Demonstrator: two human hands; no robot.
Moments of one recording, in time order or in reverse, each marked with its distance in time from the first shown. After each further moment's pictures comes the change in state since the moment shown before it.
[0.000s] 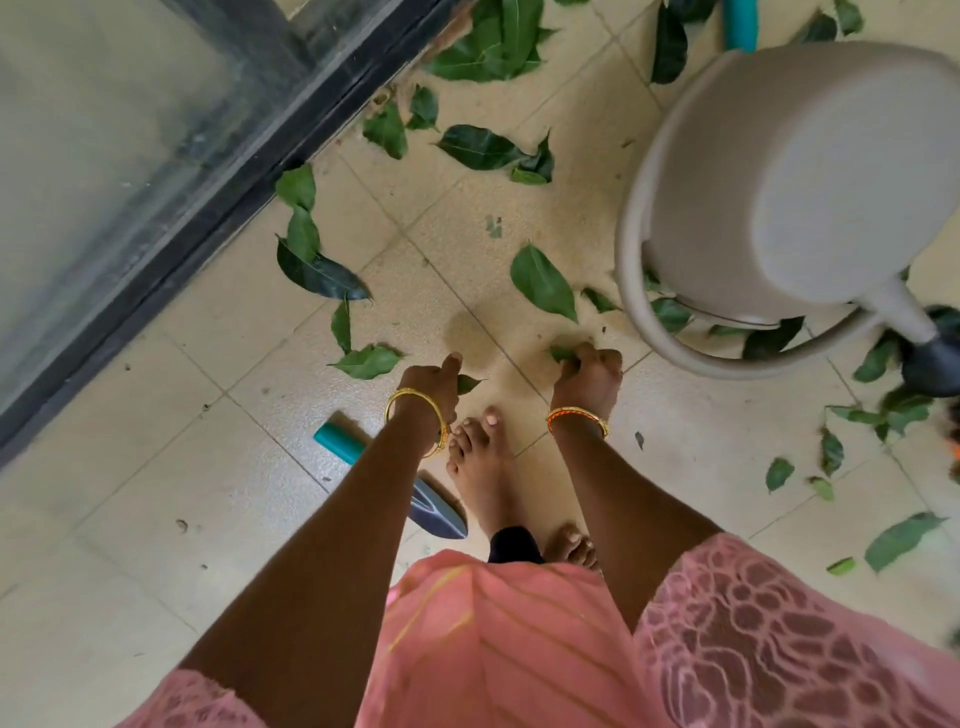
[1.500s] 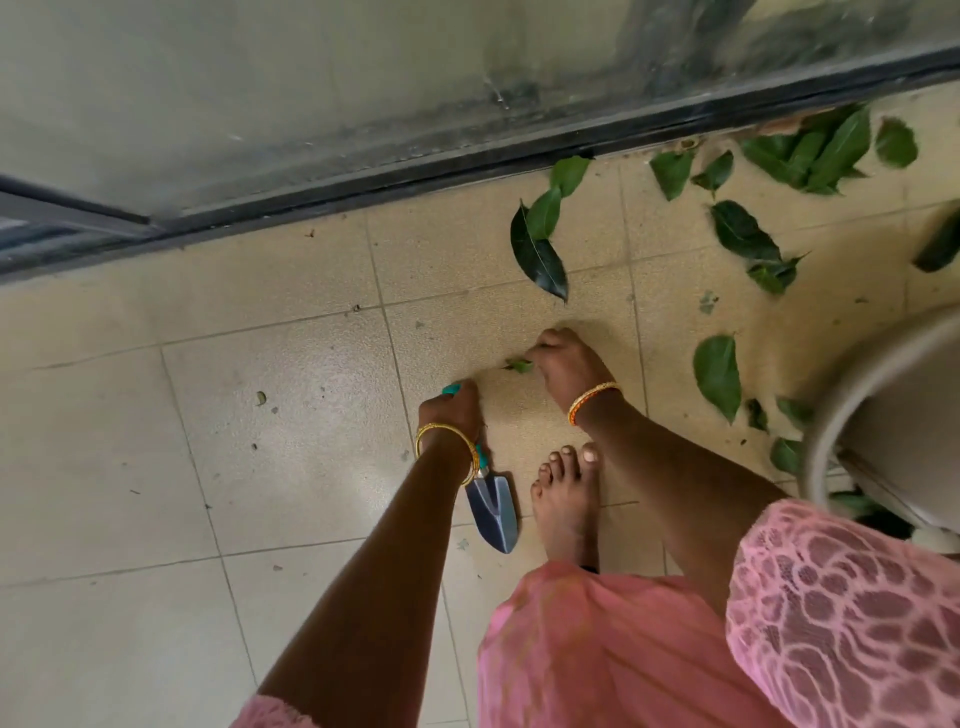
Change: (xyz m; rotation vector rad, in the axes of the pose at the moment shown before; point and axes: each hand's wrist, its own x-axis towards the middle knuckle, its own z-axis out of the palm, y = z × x) left_hand 0.013 -0.103 -0.085 -0.786 0.196 -0.259; right_hand -0.053 -0.120 0.089 -0.527 -0.471 -1.430
